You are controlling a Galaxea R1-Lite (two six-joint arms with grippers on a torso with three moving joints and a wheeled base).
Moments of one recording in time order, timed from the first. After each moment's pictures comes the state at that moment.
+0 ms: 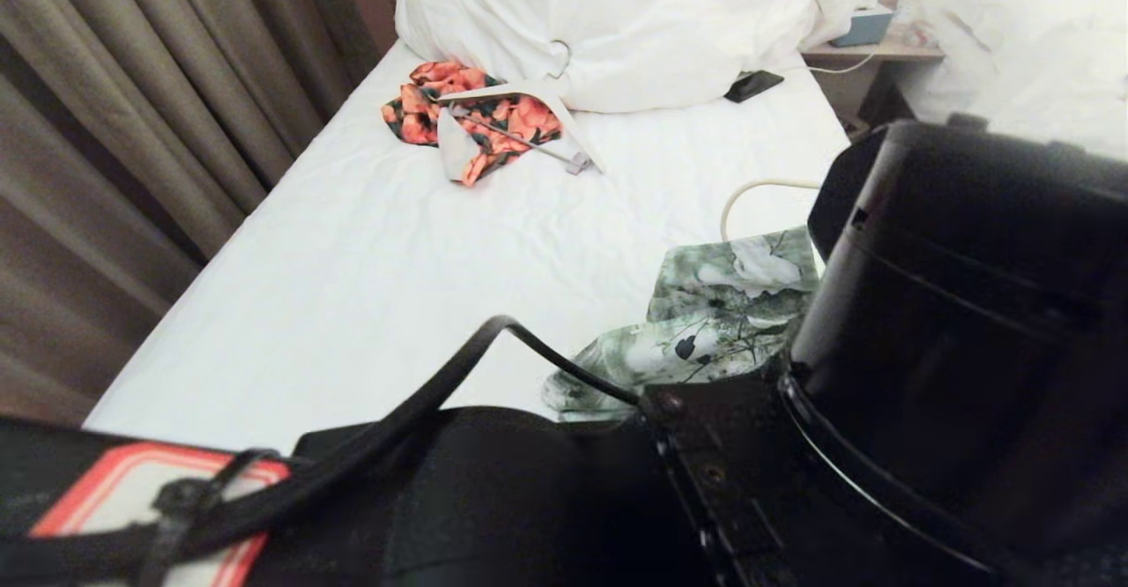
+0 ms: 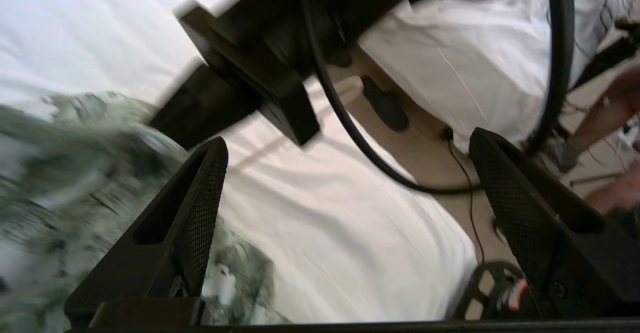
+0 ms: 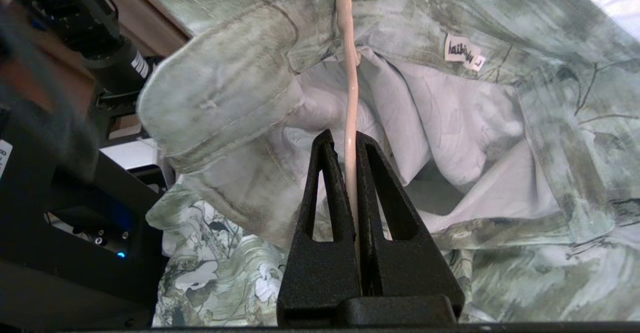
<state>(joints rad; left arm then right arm) -1.37 1.89 -1.47 -0.24 0.40 -0.11 0.17 1.67 -1.18 0.14 1.12 -0.54</state>
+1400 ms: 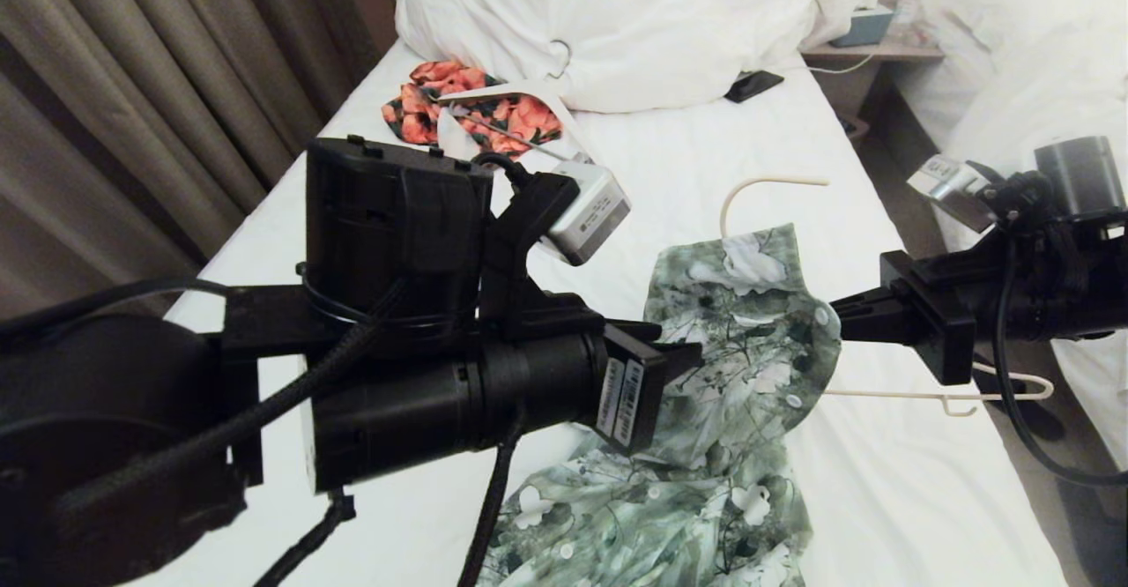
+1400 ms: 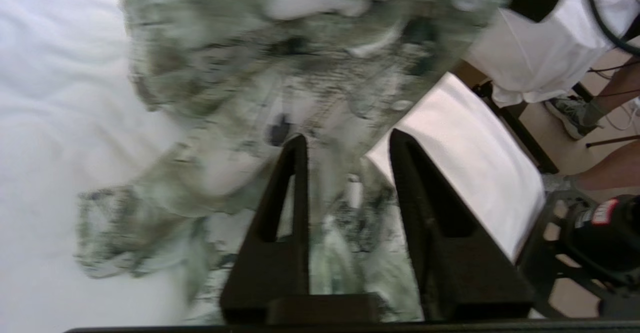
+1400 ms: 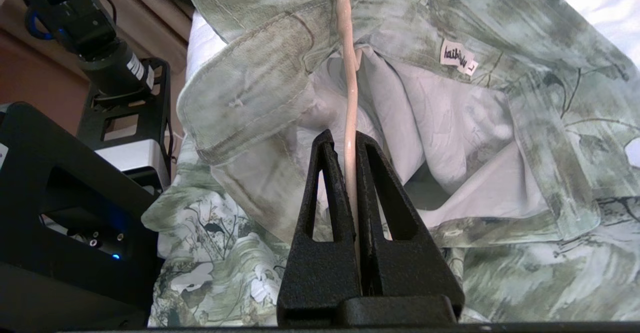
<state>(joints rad) -0.95 1.59 -1.04 -0.26 0.01 -0.06 0.16 1.66 -1.19 0.14 1.12 -0.54</state>
